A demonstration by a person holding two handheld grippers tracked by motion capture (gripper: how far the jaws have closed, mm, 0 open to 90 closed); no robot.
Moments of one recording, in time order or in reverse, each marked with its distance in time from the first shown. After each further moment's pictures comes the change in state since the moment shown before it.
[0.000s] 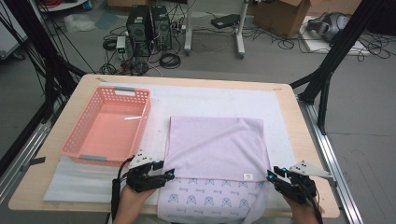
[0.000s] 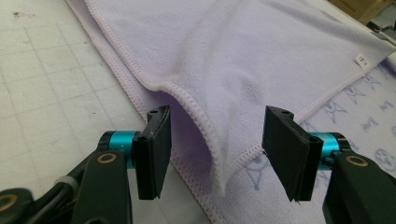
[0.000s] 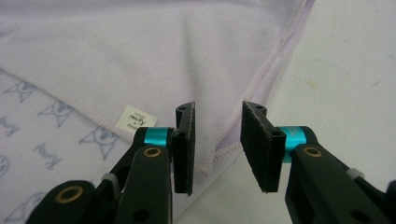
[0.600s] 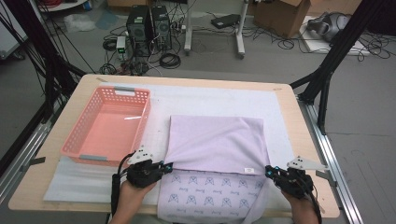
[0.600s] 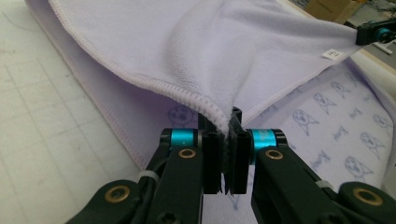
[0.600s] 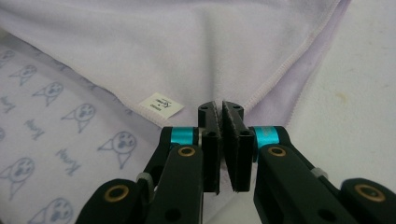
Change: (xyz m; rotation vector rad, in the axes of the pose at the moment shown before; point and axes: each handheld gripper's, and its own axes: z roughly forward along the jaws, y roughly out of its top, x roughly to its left) left arm -0.001 0.015 -0.004 -0.007 -0.075 0.020; right arm -0.005 0.009 0.009 0.011 0.098 -0.008
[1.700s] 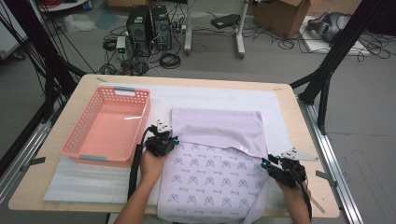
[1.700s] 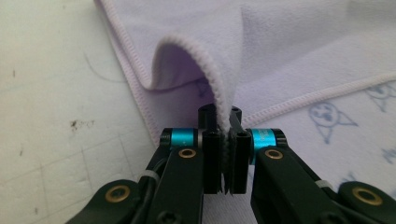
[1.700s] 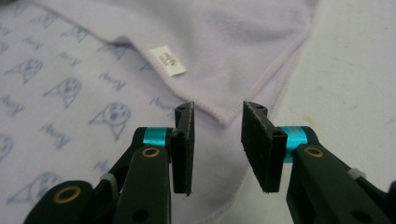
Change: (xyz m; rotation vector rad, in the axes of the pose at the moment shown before) left arm 0.035 0.053 0.081 0.092 0.295 0.049; right arm -0.018 0.008 0.035 -0.025 -0.117 0.011
